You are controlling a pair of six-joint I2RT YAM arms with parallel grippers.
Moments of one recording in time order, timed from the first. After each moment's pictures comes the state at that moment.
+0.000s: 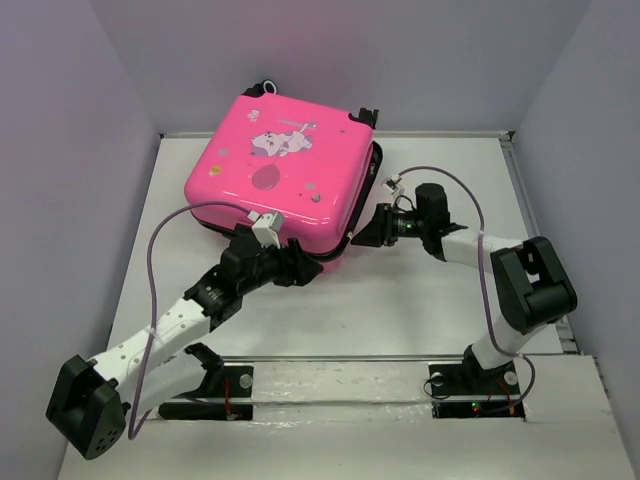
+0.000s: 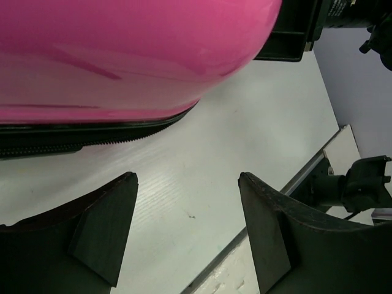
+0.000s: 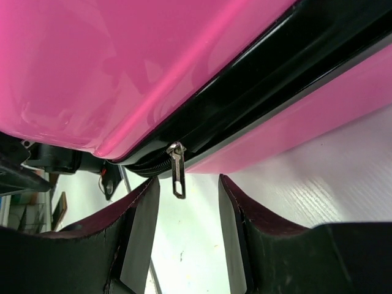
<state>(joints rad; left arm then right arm) -0.65 0.87 0.50 -0.02 0.19 -0.64 0.33 1.64 0.82 0.36 -0.92 0.51</state>
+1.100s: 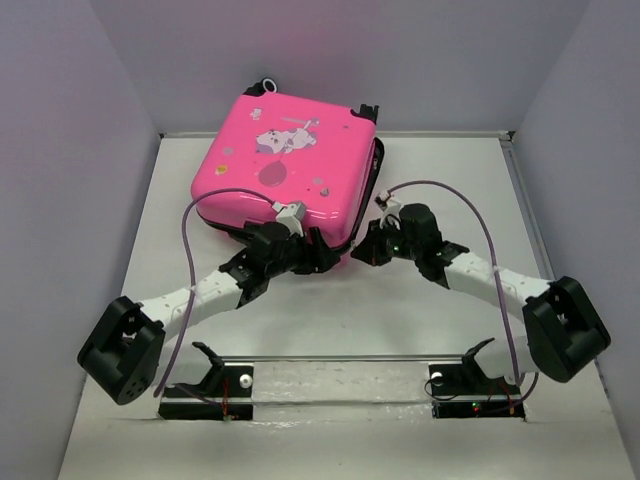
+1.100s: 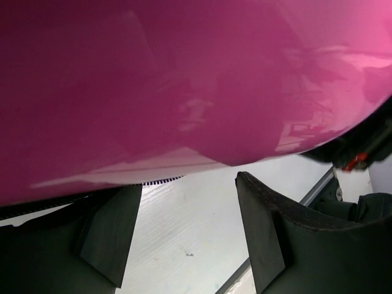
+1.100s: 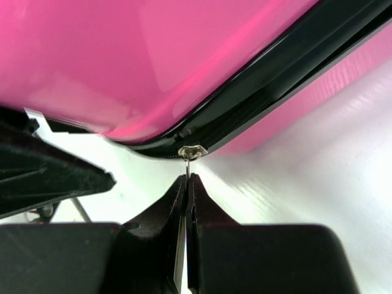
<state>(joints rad) -0.67 1.23 0.59 0.19 0.15 -0.69 0.54 1.40 0.74 0.17 -0.46 0.43</state>
